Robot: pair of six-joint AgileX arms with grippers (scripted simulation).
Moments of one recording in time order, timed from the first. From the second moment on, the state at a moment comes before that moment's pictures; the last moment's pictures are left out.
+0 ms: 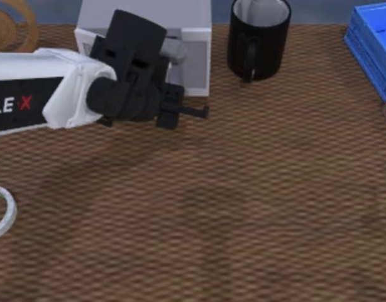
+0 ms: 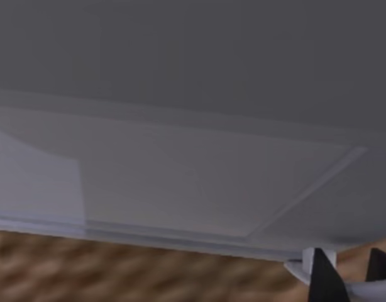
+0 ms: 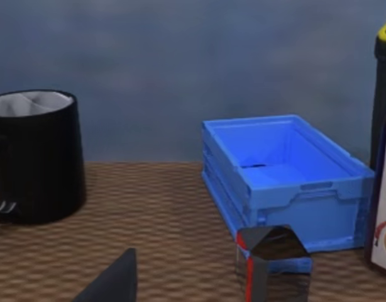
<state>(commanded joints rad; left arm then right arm) -0.52 1.82 1.17 -0.21 -0.09 -0.15 0.00 0.00 0.00 0.00 0.00 0.00</state>
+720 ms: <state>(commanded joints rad) -0.53 1.83 1.17 -0.21 -0.08 -0.15 0.00 0.00 0.00 0.00 0.00 0.00</state>
